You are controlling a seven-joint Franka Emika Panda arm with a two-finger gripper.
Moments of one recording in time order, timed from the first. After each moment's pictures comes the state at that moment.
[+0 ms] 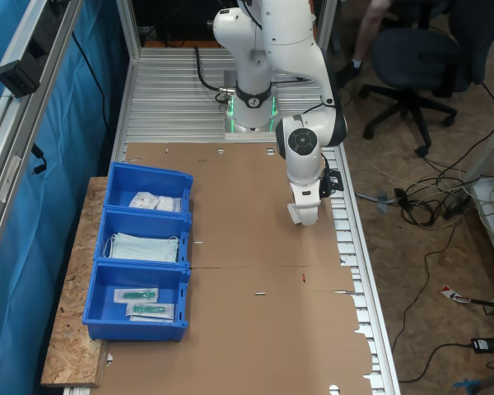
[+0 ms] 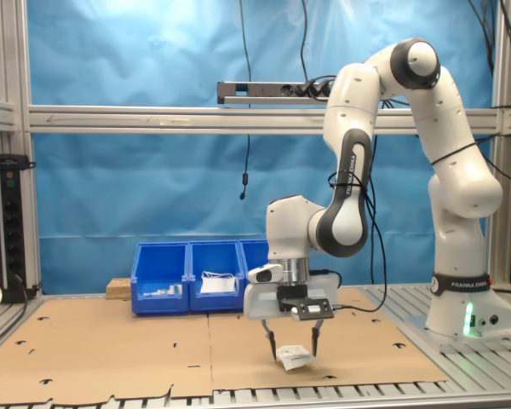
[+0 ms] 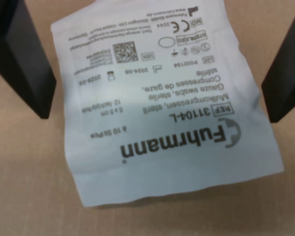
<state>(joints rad) -0.13 0.34 0.37 -2.55 0.14 2.87 -0.71</state>
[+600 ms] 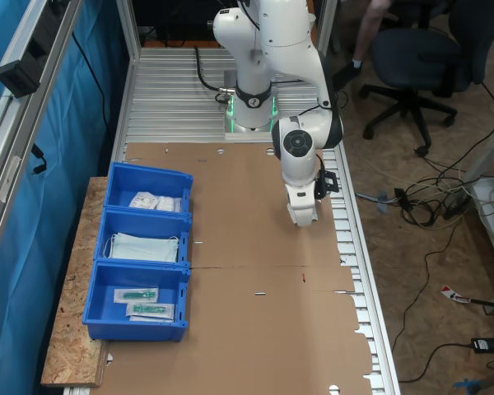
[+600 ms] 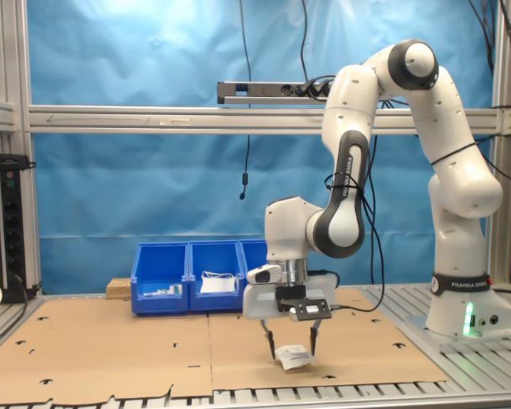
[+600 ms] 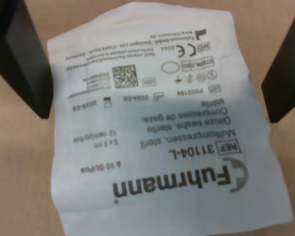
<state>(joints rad) -0.13 0.34 0.34 -2.55 0.14 2.87 -0.73</state>
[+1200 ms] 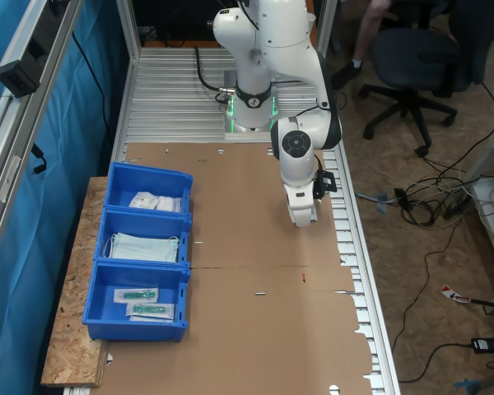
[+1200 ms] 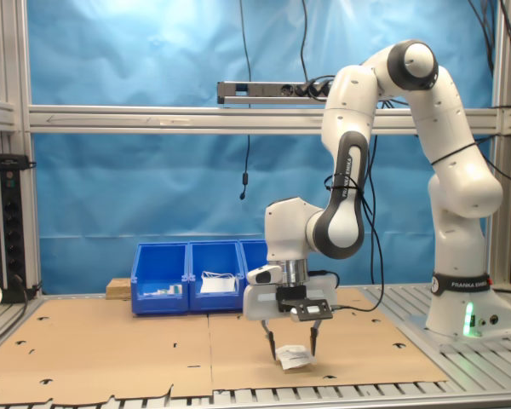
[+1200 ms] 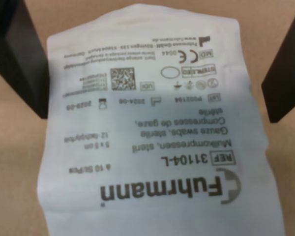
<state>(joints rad) -0.12 0.34 0.33 -2.55 0.14 2.87 -0.76</state>
